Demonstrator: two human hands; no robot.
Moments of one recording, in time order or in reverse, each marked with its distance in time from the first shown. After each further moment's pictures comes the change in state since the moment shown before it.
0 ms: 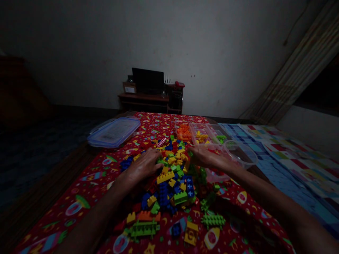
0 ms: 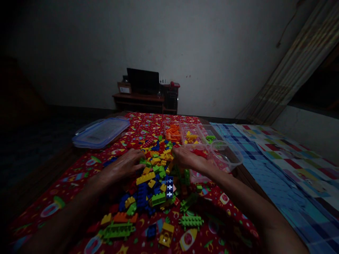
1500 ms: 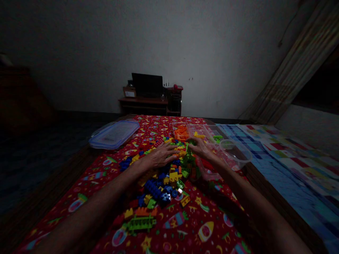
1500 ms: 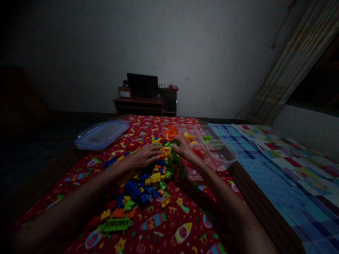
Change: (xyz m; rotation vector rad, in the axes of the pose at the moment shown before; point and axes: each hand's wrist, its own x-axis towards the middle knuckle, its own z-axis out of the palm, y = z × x) left_hand 0.056 0.012 0.019 0.157 0.006 0.435; right_hand 0.007 0.004 -0.002 0.401 0.350 0.235
